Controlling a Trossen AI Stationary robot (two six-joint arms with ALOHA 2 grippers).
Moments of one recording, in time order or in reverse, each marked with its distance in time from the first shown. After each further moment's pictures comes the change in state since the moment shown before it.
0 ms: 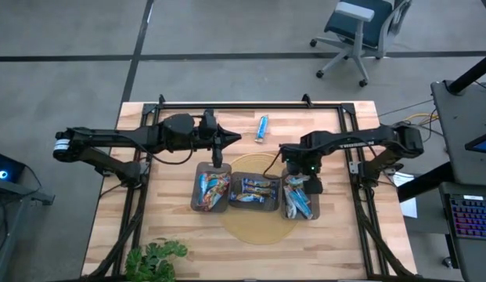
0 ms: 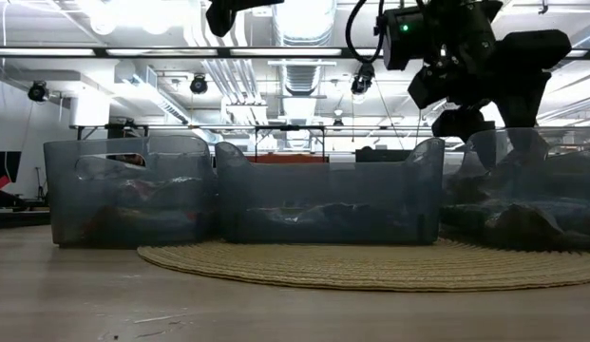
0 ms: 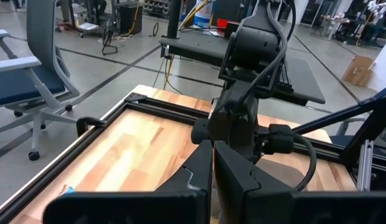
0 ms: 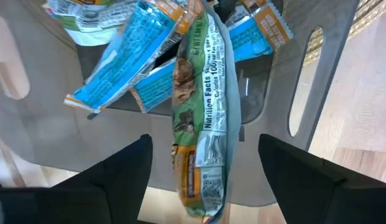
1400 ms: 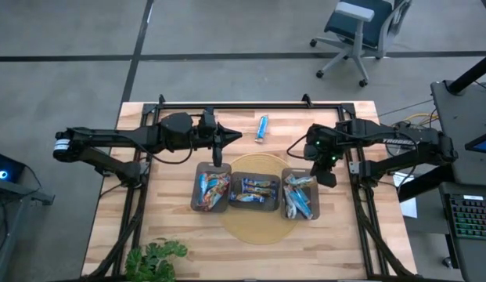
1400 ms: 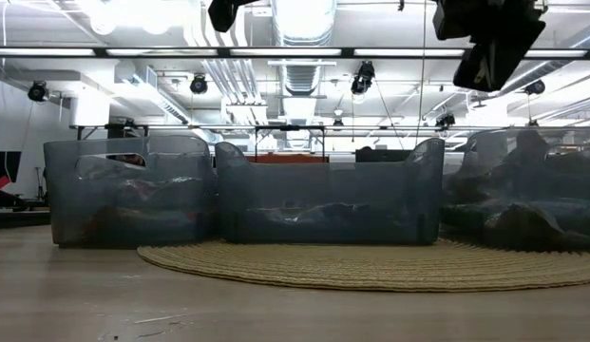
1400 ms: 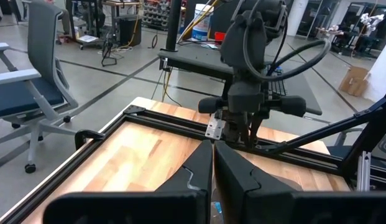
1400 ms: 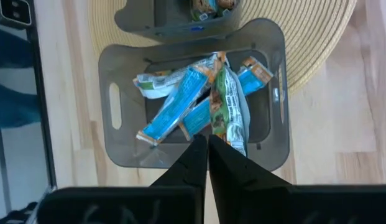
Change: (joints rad) left arm 0.000 0.000 0.000 0.051 0.000 0.009; right arm -0.056 -0.386 -0.018 0.036 -0.100 0.158
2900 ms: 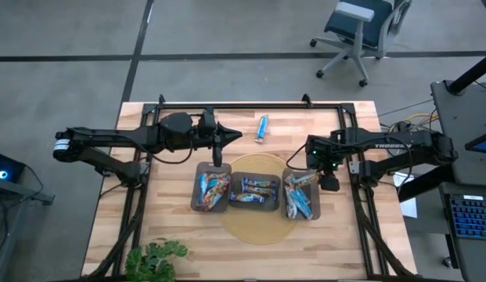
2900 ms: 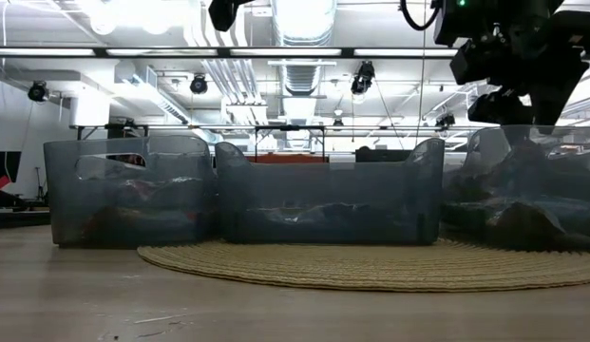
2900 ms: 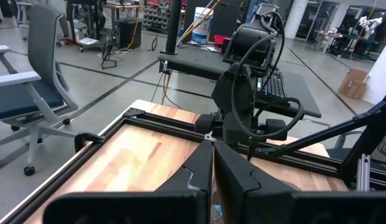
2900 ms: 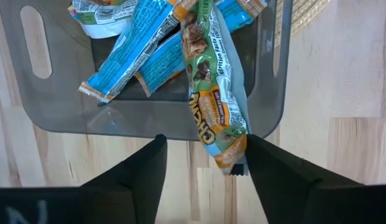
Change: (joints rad) left arm 0.001 0.000 0.000 0.011 0.000 0.000; right arm 0.000 0.000 -0.198 0.026 0.079 -0.117
